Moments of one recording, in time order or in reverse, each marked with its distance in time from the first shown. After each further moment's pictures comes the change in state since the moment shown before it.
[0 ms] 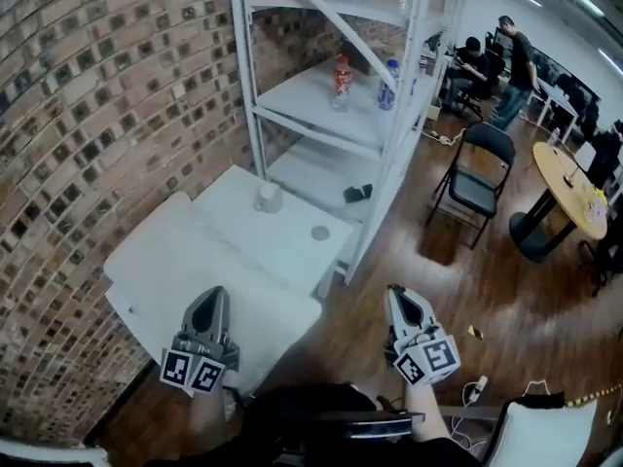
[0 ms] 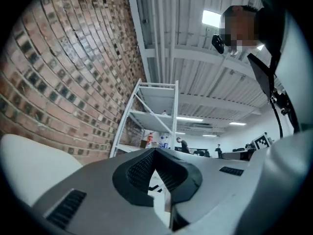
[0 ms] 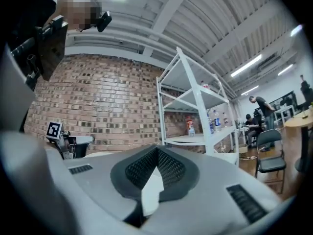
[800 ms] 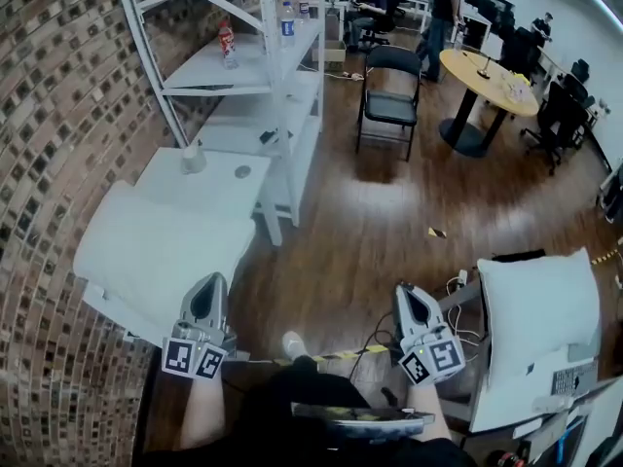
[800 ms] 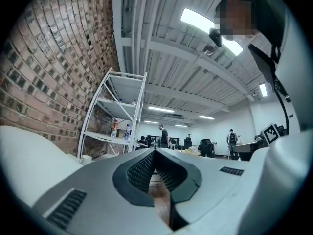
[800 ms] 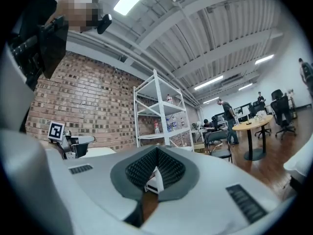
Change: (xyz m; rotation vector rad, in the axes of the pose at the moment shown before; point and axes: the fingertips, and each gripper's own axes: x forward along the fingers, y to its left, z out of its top) left arm -0.126 -0.161 -0.026 -0.001 0.147 -0.325; right arm -0.333 0.081 -0.038 0.055 -0.037 -0.432
